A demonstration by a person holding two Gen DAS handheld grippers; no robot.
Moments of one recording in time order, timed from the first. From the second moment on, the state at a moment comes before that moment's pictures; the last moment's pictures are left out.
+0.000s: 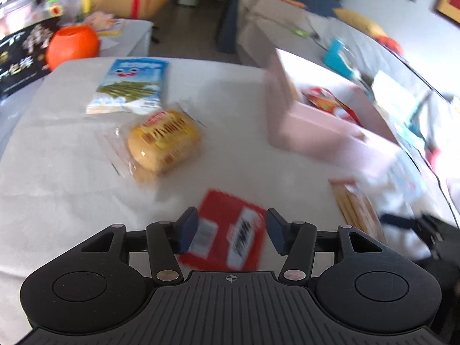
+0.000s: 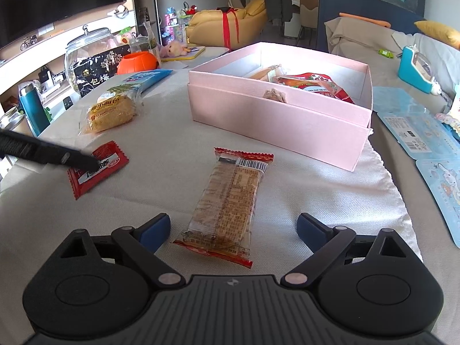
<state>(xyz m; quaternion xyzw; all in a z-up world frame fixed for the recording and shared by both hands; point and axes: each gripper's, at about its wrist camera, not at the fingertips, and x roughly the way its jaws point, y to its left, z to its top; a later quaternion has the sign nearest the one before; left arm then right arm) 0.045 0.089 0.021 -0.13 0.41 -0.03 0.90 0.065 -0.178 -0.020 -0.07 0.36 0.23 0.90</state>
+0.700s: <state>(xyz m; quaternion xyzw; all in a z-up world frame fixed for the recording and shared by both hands) 0.008 0.095 0.021 -0.15 0.45 -0.06 0.88 0.064 -0.175 -0.022 -0.07 0.36 0.23 0.90</state>
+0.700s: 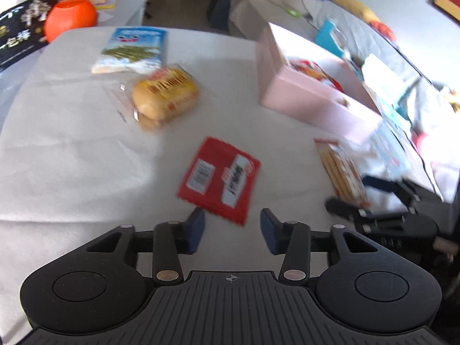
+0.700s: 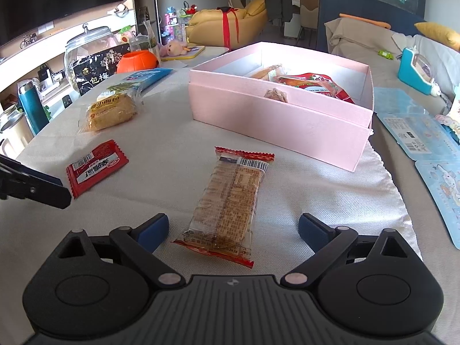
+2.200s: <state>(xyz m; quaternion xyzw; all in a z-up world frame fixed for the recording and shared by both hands) 0.035 0.049 0.016 0.06 0.43 -0.11 0.89 0.063 -0.175 -0.023 -0.07 0.36 0.23 0.90</state>
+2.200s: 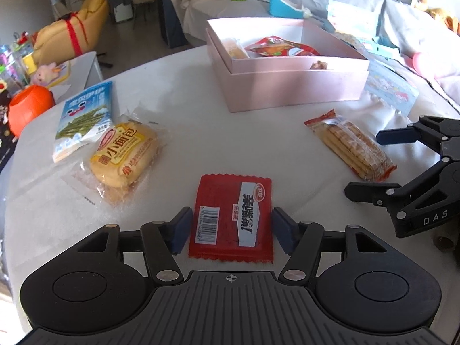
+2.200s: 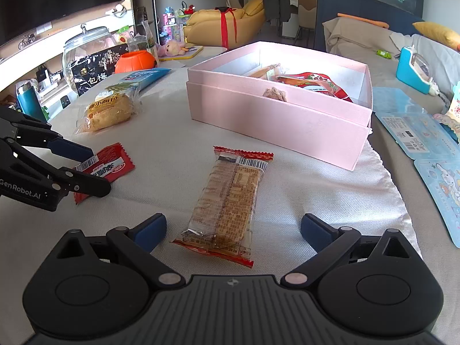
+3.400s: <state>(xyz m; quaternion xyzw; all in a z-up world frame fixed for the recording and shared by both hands) 0.026 0.044 0.017 0.01 0.40 -0.13 0.91 0.066 -0.197 -0.008 -0.07 0.38 0.23 0.89</state>
